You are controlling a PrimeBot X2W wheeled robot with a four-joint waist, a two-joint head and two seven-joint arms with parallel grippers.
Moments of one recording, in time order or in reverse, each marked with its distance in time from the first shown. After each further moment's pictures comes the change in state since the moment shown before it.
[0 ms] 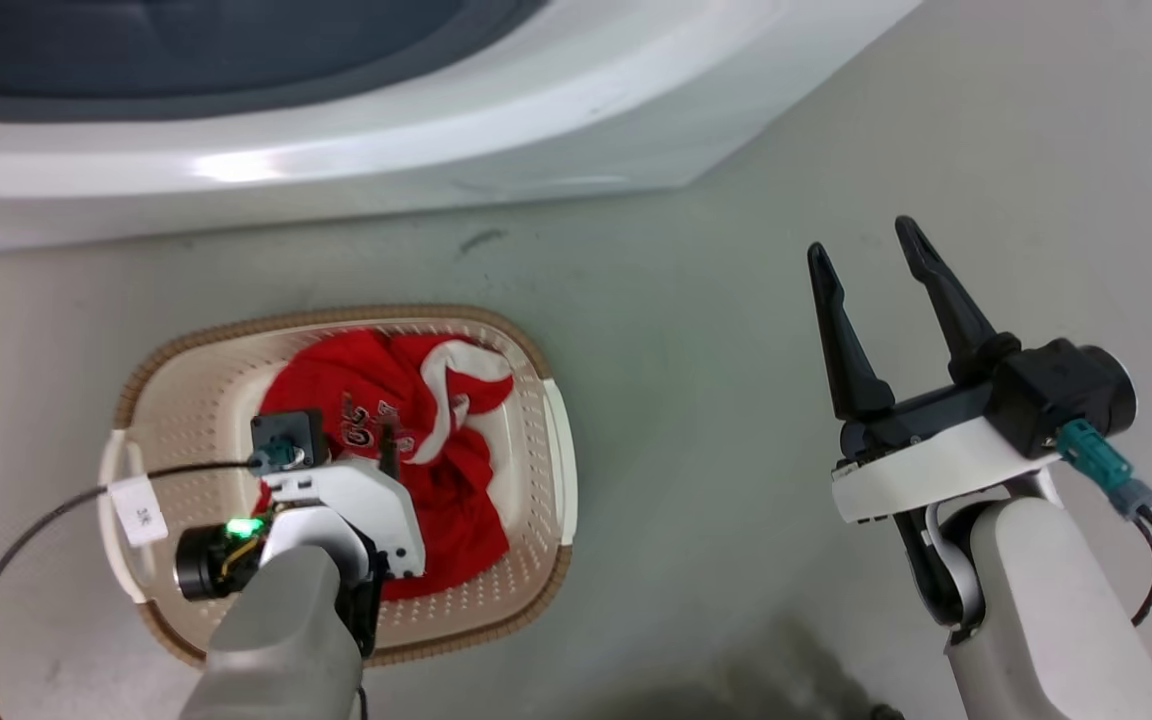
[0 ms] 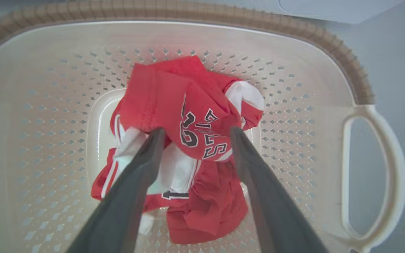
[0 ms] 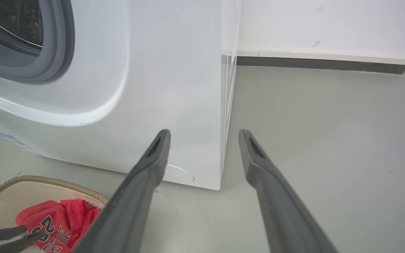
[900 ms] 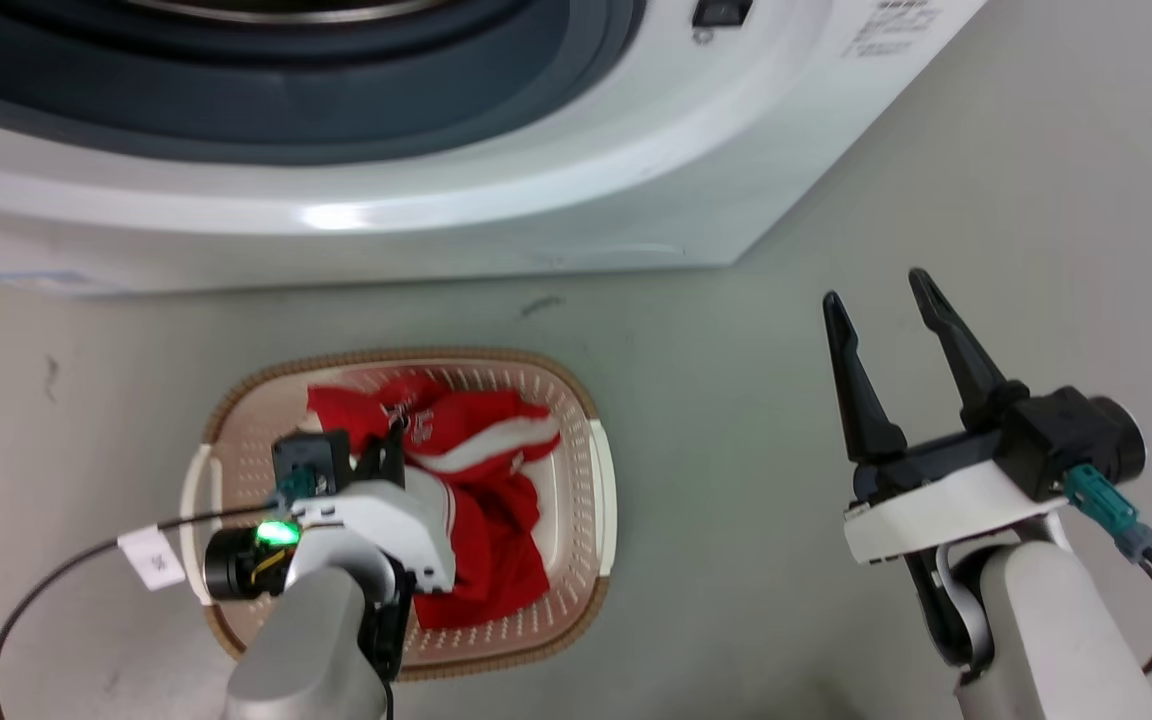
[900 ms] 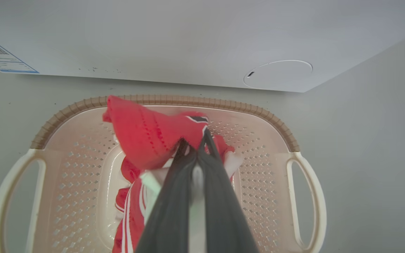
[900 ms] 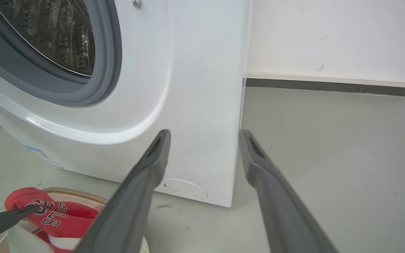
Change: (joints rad) left arm 0.205 -0.019 -0.013 -0.364 0.004 -0.026 0.002; right arm 0.093 0.000 -0.028 -0.028 -0.018 0.000 0.005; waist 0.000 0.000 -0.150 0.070
